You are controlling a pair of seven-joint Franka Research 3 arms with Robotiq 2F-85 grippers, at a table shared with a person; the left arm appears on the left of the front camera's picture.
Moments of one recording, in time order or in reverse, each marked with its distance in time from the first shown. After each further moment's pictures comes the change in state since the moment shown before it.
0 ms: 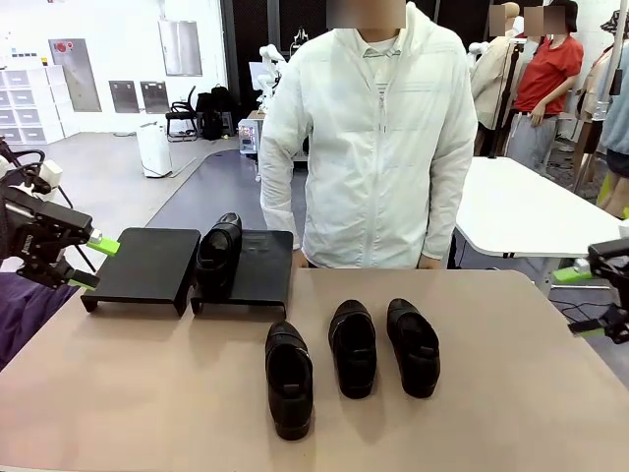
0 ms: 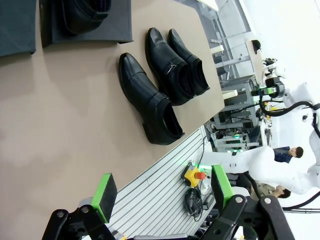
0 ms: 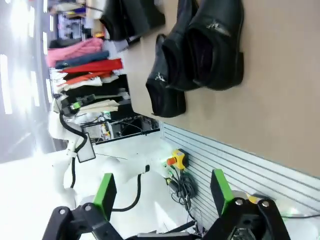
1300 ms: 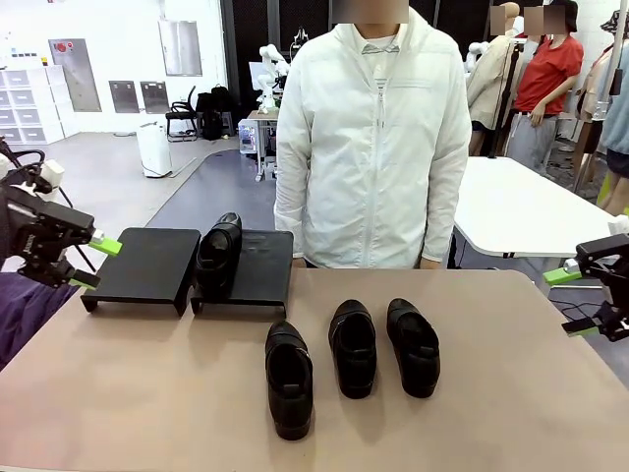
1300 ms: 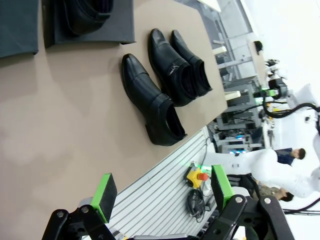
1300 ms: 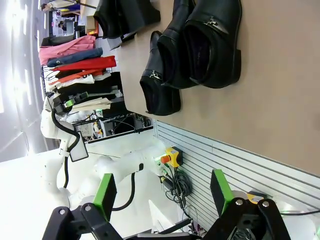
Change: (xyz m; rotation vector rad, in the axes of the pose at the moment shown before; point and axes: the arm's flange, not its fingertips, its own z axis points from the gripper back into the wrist) left arm 0.003 -0.008 -0.006 0.034 -0.002 -0.002; right arm -0.001 0.020 -0.012 -0.063 0.024 0.002
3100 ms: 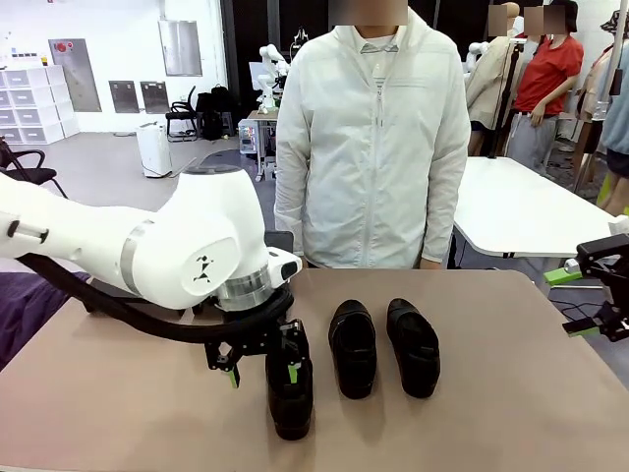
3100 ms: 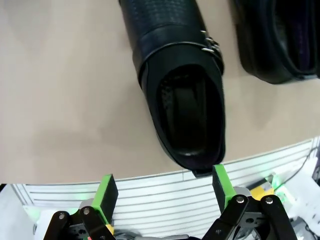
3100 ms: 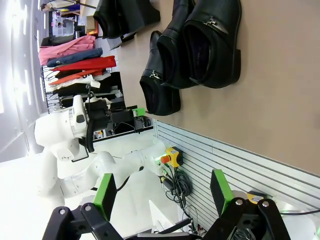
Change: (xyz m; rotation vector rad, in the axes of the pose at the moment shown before) left arm -0.067 -0.140 -0.323 0.775 0.273 0.125; right arm 0.000 0.000 0.001 0.000 -0.001 -0.001
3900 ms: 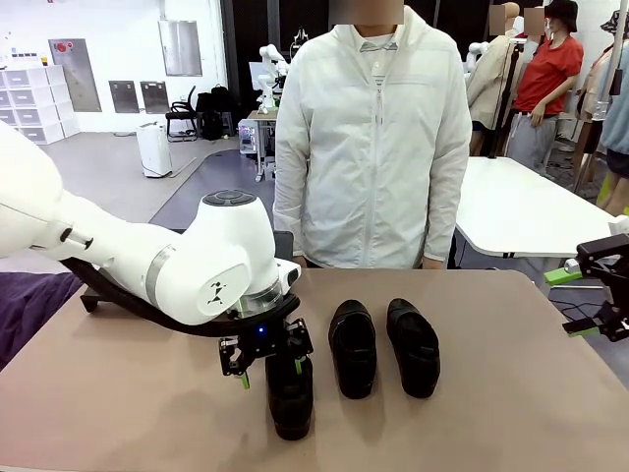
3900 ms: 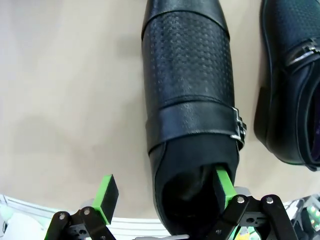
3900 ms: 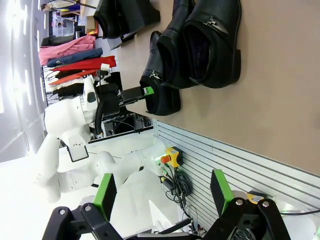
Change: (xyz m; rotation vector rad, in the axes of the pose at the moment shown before) left arm 0.039 0.000 -0.042 -0.006 -0.062 0.212; right arm 0.000 0.000 0.000 0.000 0.000 0.000
